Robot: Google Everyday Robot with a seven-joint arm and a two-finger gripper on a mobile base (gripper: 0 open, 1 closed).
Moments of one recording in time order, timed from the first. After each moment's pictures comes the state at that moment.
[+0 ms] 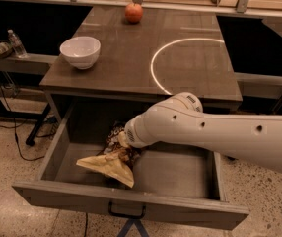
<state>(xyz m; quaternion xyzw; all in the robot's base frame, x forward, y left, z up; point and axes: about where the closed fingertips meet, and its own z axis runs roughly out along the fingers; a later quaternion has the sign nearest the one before) 0.535 0.049 0.686 -0.28 0.91 0.18 0.26</state>
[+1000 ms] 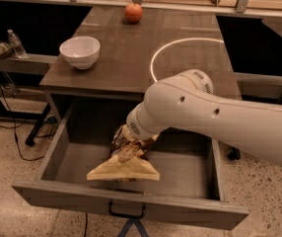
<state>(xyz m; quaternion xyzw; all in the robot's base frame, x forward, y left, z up) 0.514 0.031 0.743 -0.35 0.89 0.13 0.25</state>
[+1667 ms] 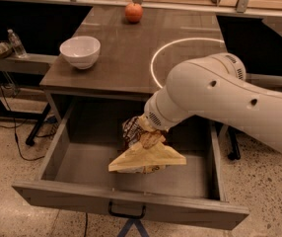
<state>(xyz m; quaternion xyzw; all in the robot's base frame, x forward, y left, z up) 0.517 -0.015 0.788 -0.40 0.87 0.08 0.27</state>
